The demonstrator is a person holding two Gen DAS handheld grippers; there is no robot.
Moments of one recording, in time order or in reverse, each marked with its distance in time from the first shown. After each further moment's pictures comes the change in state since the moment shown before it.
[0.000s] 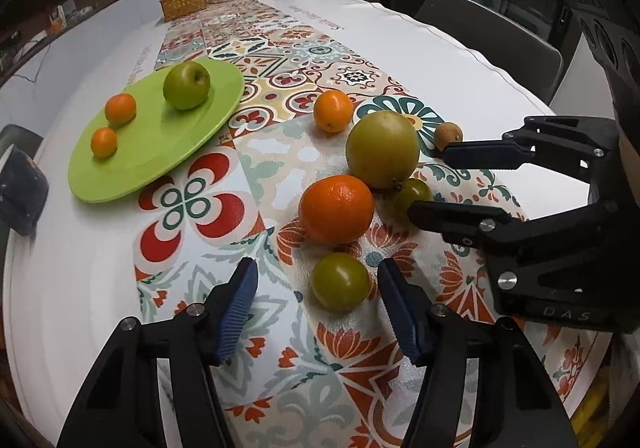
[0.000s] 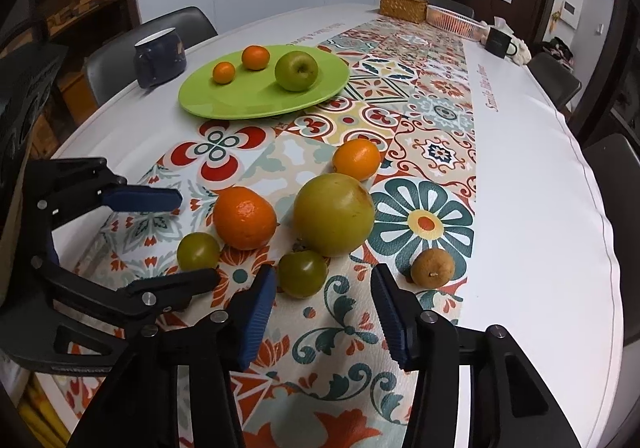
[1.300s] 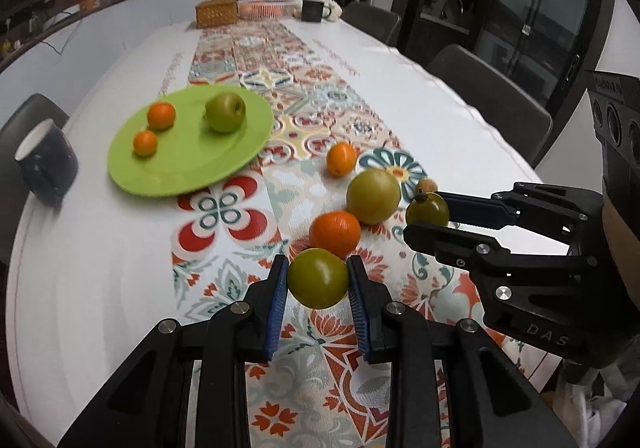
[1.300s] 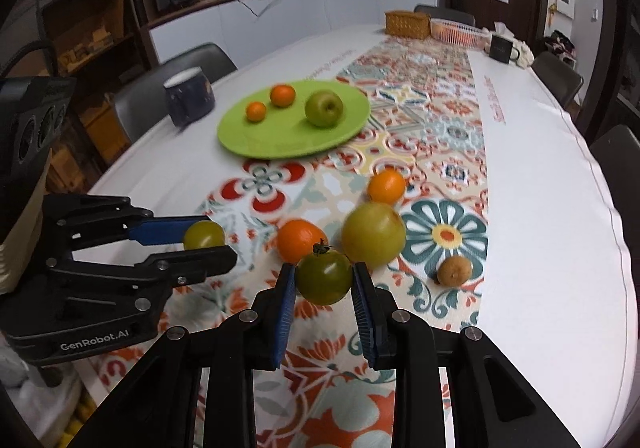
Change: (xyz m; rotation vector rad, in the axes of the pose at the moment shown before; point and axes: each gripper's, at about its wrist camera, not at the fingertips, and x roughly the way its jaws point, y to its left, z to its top) left arm -0.069 0.012 0.001 -0.147 -0.114 -0.022; right arm -0.048 0.016 0.008 0.064 -0.111 0.093
